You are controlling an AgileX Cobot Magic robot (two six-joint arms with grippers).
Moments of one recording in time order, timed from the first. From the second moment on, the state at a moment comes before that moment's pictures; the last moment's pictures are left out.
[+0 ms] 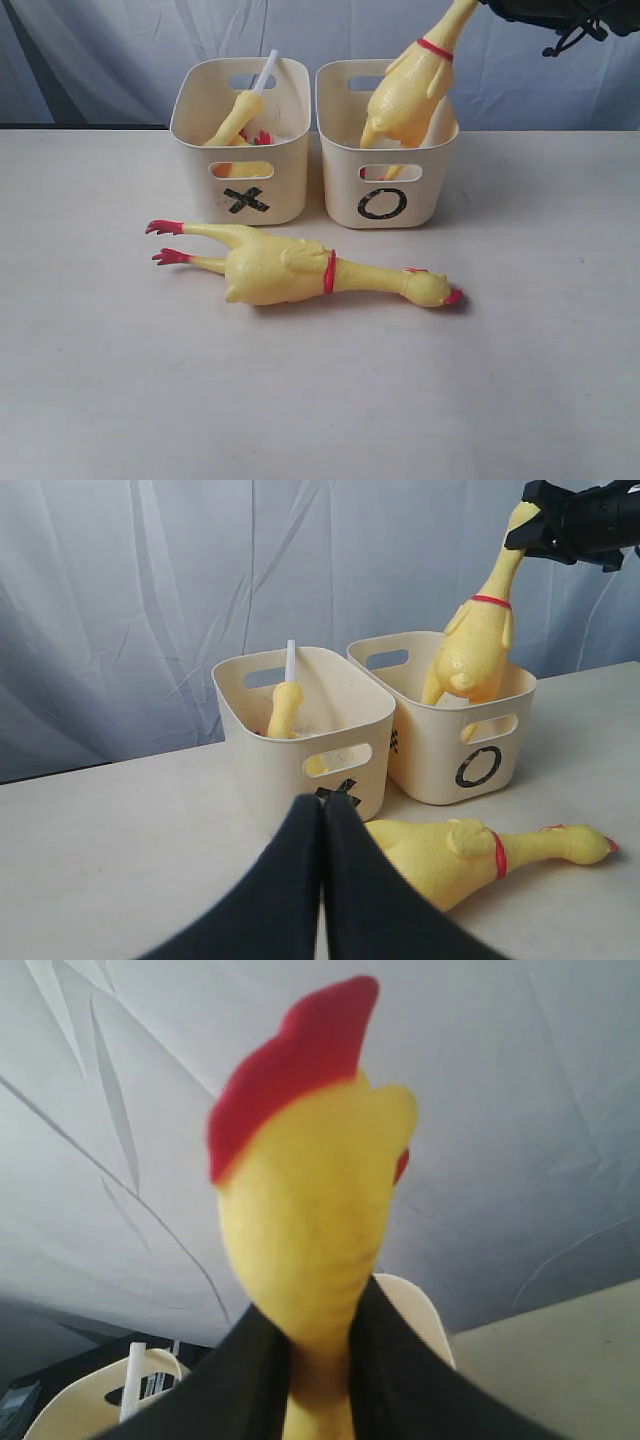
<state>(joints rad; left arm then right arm) -0.34 0.19 -0.45 -0.14 0.47 0.12 0.17 1.96 -1.61 0.62 0.08 -0.03</state>
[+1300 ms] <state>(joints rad) -0.34 0.19 -0.45 -0.14 0.47 0.12 0.22 2.08 -1.72 0.61 0.15 -0.10</state>
